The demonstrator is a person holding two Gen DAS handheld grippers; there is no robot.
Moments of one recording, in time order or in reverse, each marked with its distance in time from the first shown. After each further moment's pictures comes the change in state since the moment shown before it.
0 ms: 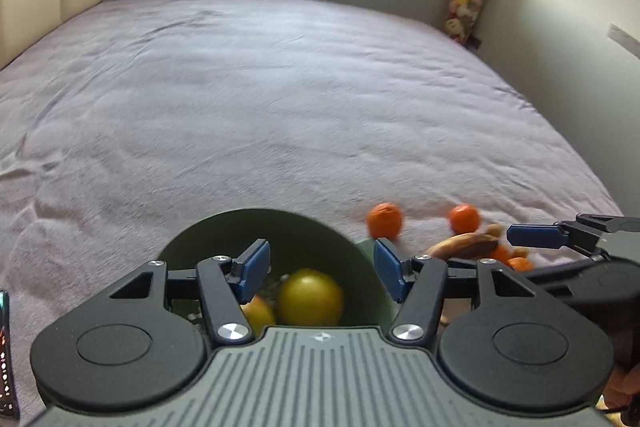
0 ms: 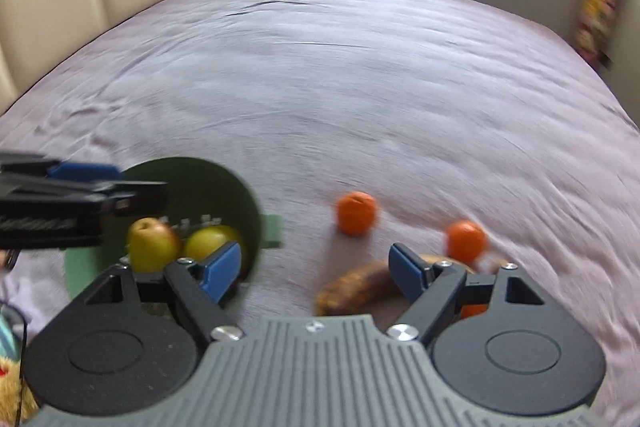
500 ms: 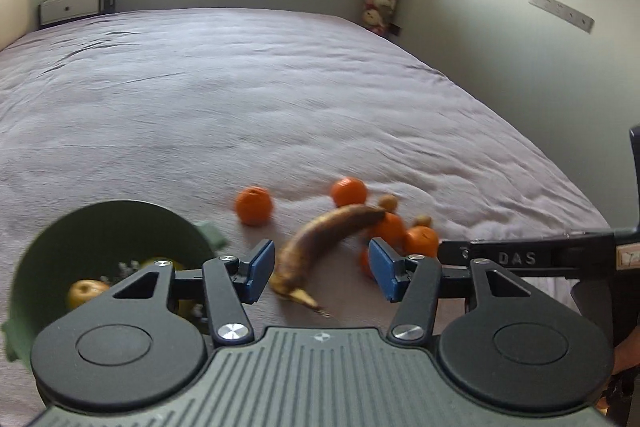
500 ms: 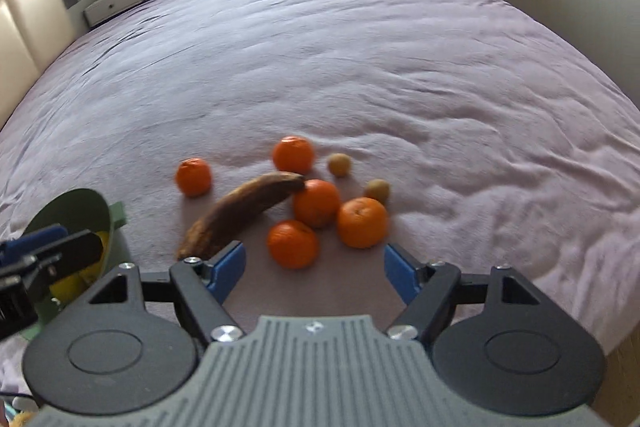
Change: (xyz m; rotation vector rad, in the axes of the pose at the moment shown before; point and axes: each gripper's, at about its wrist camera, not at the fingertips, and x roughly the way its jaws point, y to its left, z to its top) left arm 0.018 -0.104 -0.038 0.140 -0.011 -0.165; right arm -0.039 -0.096 -0.069 0.396 0.028 -0.225
